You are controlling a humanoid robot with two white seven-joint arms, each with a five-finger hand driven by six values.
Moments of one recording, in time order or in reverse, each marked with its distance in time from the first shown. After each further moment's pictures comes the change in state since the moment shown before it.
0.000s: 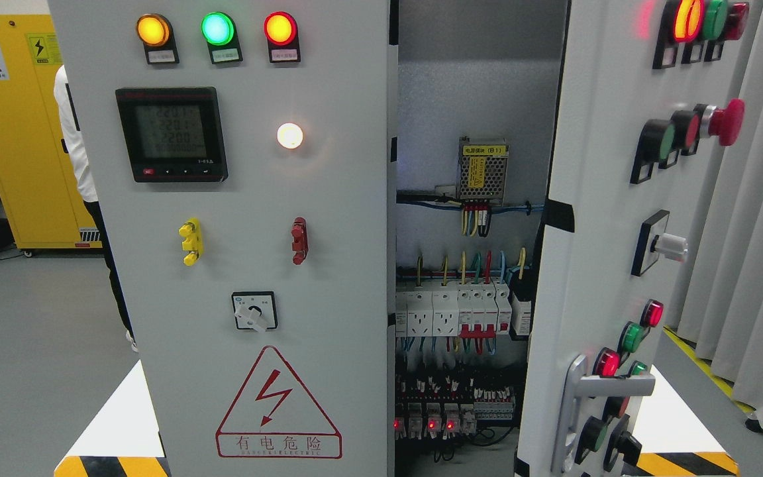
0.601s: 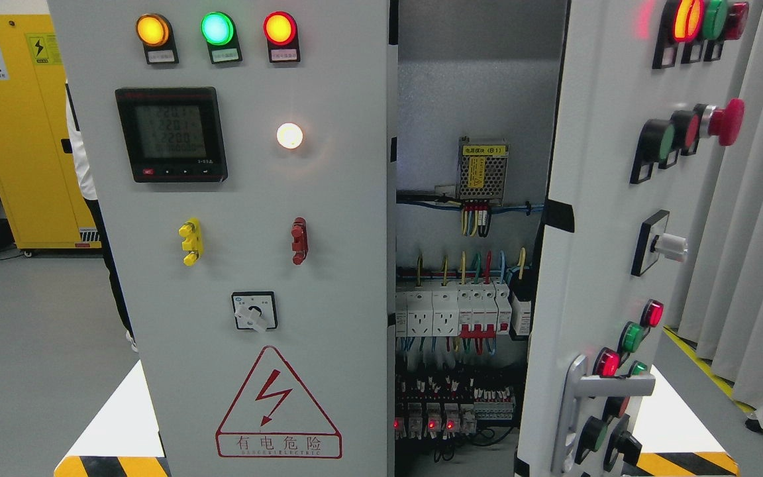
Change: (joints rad) left arm -0.180 0.040 -0.051 -0.249 0.201 0.157 -0.037; right arm 0.001 0.000 -0.004 0.000 0.000 0.000 0.000
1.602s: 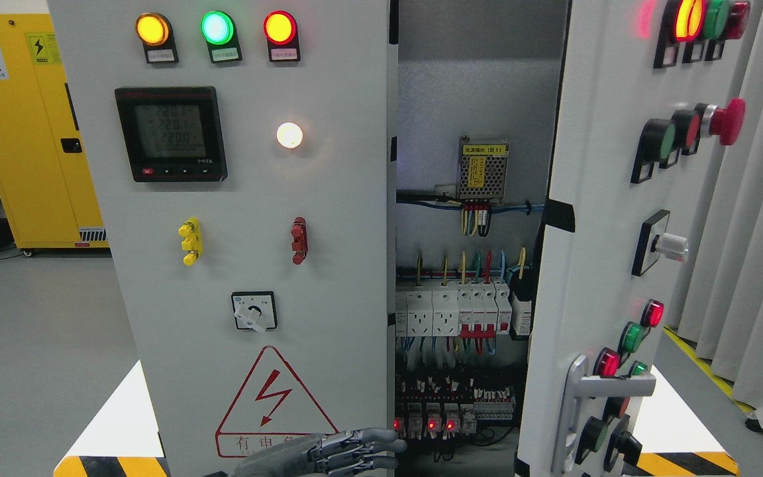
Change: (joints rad) left arm -0.442 -0.006 -0.020 -0.160 0.180 0.377 -0.004; right arm 0.000 0.000 -0.002 0.000 0.000 0.000 0.001
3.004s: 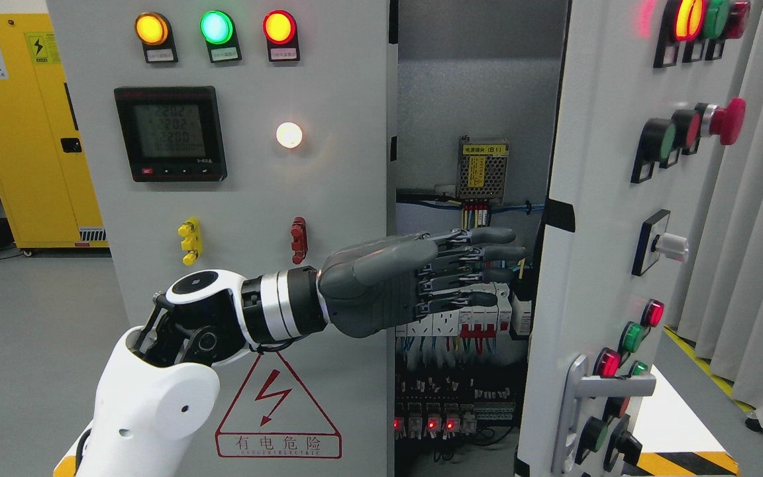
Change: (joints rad) left arm -0.561 -0.298 0.015 0.183 0.039 0.292 0.058; right arm 0.001 0.000 -0.023 -0.001 0.000 0.000 0.001
